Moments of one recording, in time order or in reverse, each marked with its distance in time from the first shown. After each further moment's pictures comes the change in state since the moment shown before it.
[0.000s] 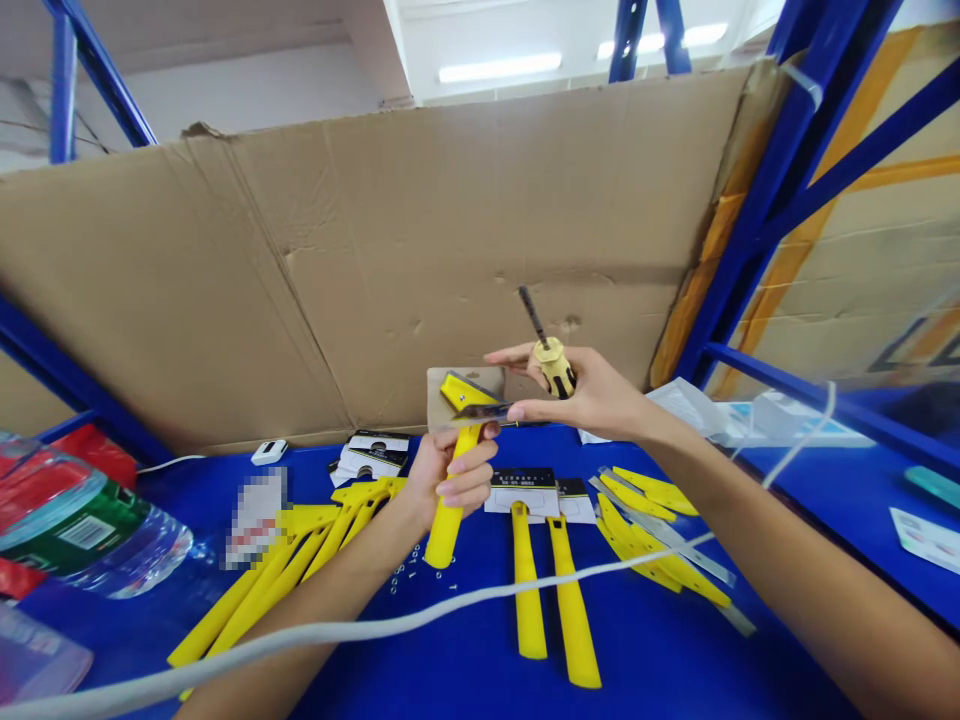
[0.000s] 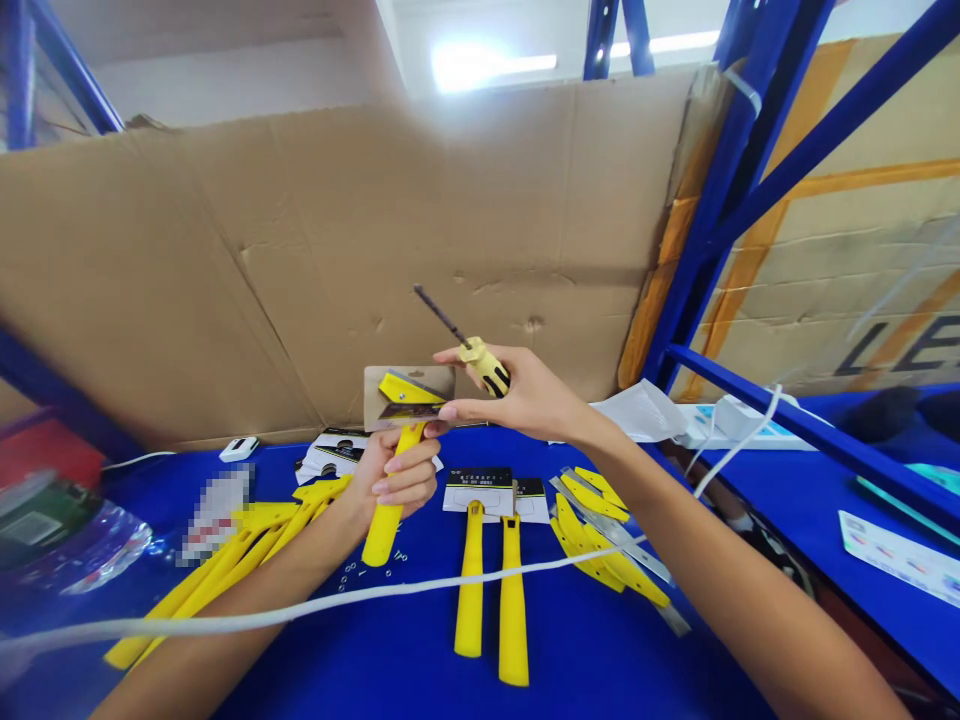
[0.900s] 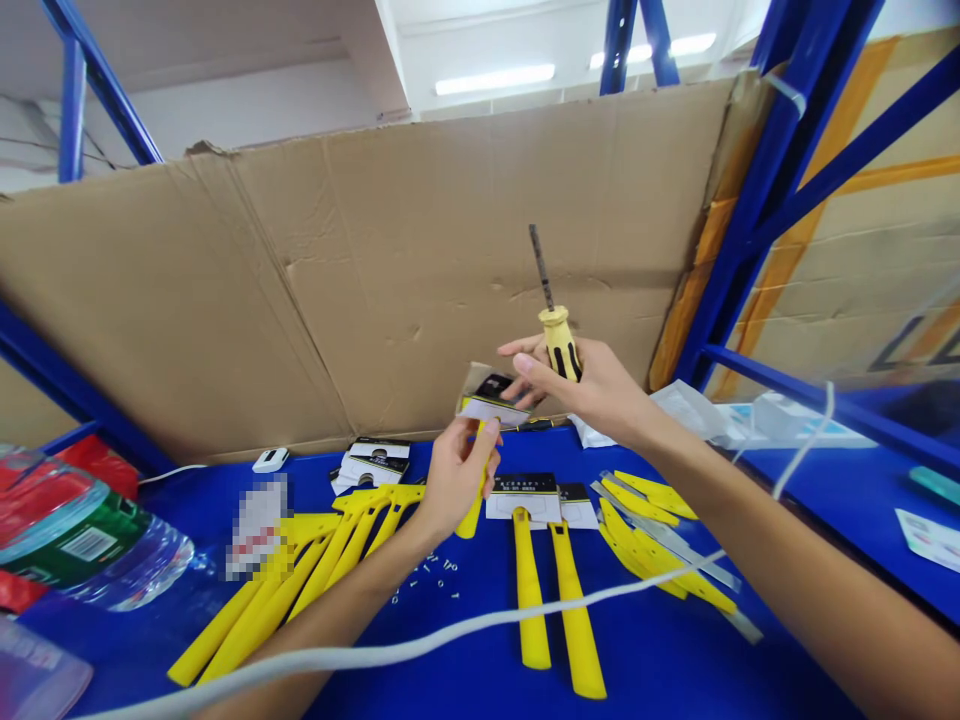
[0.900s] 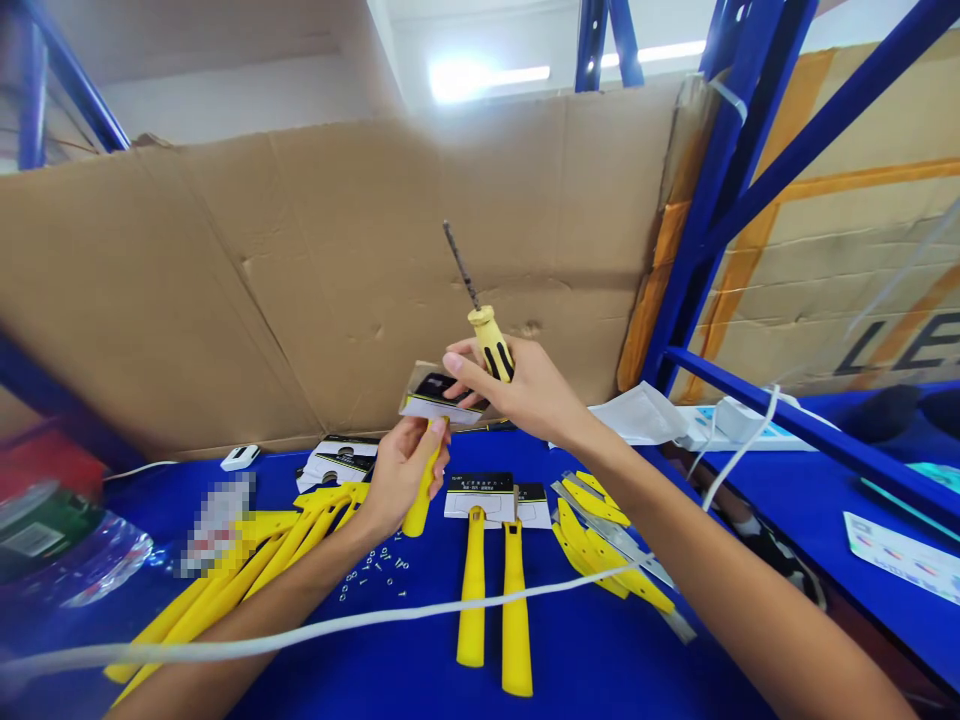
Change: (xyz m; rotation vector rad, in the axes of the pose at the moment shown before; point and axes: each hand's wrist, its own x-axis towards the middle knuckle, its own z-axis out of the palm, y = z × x) left_hand 0.014 -0.025 0.013 0.611 0.427 0.482; right_hand 0.004 -0.018 0.007 0.248 0.152 0.177
